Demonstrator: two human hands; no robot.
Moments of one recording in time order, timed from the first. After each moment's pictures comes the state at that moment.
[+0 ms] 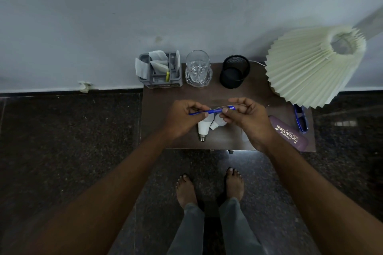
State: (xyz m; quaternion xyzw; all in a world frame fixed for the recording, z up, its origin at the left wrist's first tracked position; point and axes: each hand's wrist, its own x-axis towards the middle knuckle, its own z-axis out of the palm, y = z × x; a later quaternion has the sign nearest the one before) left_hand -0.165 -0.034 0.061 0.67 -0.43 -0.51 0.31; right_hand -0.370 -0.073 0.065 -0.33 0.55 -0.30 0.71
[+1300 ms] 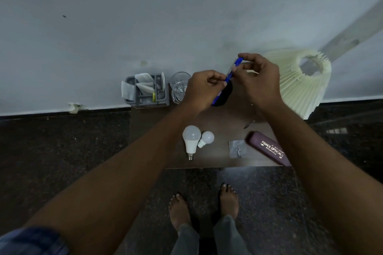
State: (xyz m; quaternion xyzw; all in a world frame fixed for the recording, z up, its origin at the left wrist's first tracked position) left_hand -0.233 -0.164 0.097 0.66 -0.46 -0.46 0.38; right_hand -0.384 -0.192 0.125 -0.54 0.60 -0.40 0.44
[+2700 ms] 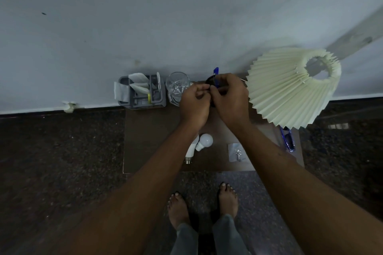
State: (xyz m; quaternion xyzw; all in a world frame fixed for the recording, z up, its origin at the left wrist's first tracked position) left_hand -0.242 -0.140 0.072 0.71 -0.27 -0.49 0.43; right_hand -0.342 -0.174 0.061 -0.63 0.62 -0.32 0.34
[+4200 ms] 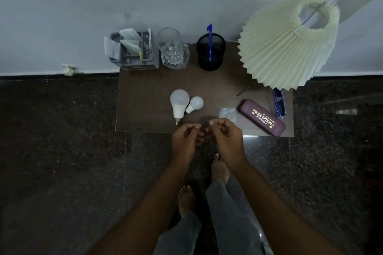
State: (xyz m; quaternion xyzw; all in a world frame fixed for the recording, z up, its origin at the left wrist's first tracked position) left_hand -0.306 0.049 0.007 0.75 -0.10 -0.51 0.42; right_hand -0.421 0.013 0.007 -0.33 0.62 -0.30 0.64
